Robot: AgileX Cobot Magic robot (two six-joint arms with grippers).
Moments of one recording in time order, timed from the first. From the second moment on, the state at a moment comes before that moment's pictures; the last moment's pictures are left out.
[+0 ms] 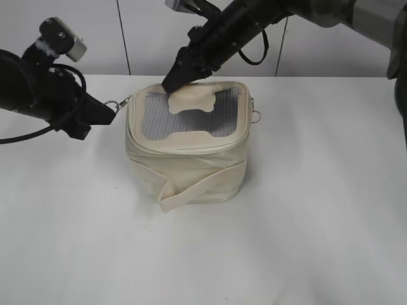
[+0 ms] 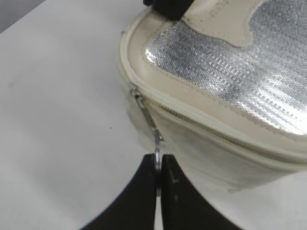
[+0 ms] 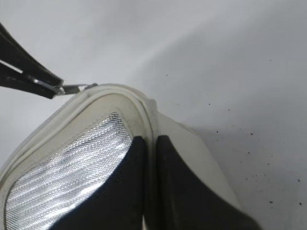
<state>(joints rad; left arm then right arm) -0.19 1.70 -0.95 -1.16 0.57 1.75 0.44 2.46 -2.27 0.79 1.14 -0.78</state>
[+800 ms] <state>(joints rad) -0.50 1.51 -0.66 -1.17 0.48 1.64 0.44 2.47 -2.27 0.81 1.14 -0.69</state>
